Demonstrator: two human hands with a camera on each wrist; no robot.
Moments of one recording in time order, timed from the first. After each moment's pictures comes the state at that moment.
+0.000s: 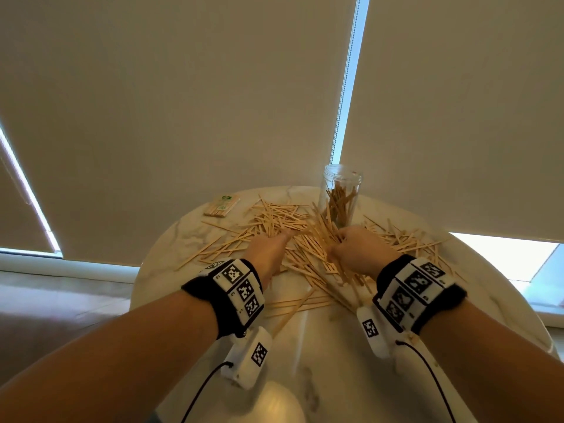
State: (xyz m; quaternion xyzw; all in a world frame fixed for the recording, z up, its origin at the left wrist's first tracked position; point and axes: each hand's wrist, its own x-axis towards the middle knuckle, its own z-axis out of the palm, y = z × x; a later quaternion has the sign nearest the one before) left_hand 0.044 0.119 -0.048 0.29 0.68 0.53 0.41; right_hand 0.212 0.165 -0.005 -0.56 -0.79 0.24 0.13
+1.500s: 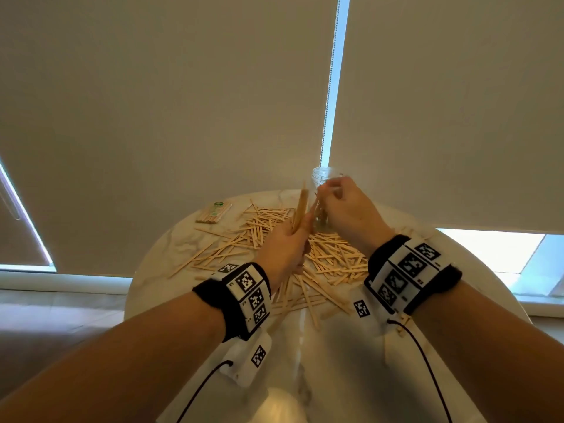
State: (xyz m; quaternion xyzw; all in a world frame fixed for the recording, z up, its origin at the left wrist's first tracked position) left_hand 0.087 0.094 -0.017 0.49 0.52 0.55 0.43; right_hand 0.210 0.152 0.038 -0.44 -0.76 0.26 0.41
